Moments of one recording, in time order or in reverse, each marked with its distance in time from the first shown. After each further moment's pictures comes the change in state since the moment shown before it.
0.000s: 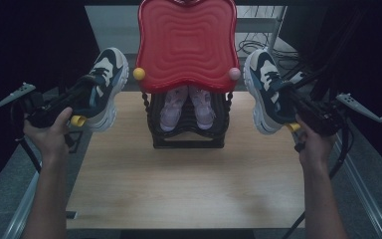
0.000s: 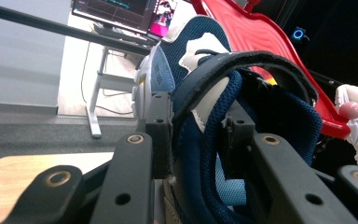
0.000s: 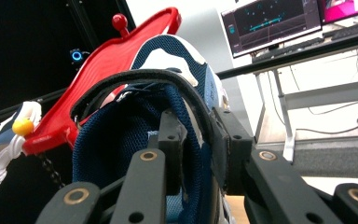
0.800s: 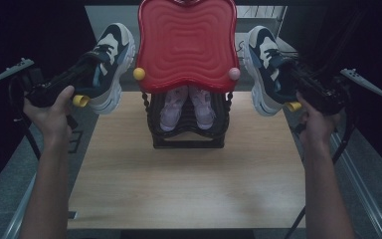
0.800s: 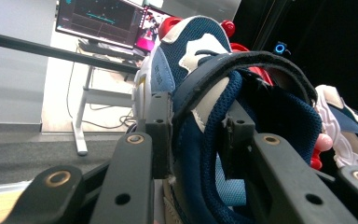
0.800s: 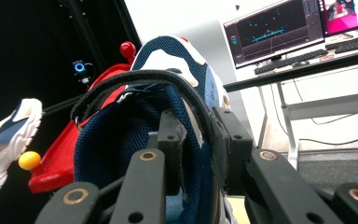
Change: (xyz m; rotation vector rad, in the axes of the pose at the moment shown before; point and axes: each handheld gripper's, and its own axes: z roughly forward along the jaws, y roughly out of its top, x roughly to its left) left arm -0.028 0.043 0.018 -0.033 -0.046 0.010; right arm 0.018 0.044 0.024 -0.022 0.004 0.001
